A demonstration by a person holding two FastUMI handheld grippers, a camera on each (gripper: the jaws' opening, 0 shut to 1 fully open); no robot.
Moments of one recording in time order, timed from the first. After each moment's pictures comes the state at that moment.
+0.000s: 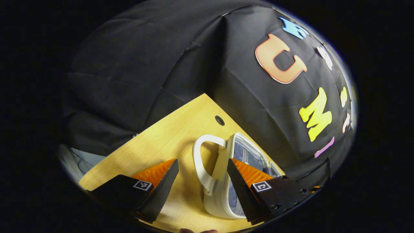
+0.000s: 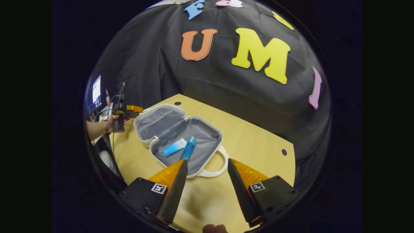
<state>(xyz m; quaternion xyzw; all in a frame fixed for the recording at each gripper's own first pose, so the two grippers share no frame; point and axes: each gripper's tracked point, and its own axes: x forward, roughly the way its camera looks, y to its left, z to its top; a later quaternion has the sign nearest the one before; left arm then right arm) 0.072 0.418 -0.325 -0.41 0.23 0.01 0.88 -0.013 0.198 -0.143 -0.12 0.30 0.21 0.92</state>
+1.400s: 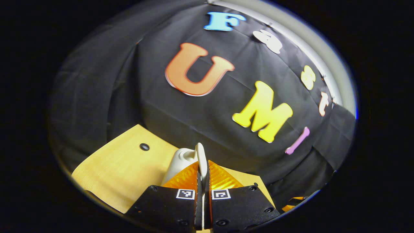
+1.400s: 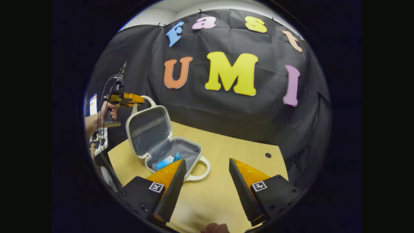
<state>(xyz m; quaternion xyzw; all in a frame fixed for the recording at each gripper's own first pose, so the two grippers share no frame) 0.091 0.202 -0.062 -0.25 0.13 -0.08 0.96 -0.047 0.105 -0.073 -0.04 0.16 0.13 0.98</state>
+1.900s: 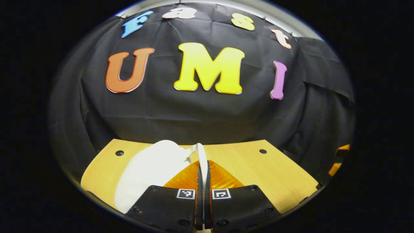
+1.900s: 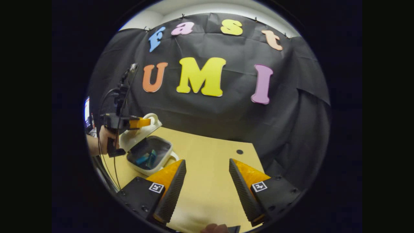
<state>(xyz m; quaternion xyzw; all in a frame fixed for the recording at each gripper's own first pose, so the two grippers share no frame) 0.071 -0.008 -0.145 -0.03 0.16 -0.14 0.98 -0.083 -0.021 -0.075 -0.04 0.17 0.02 0.99</state>
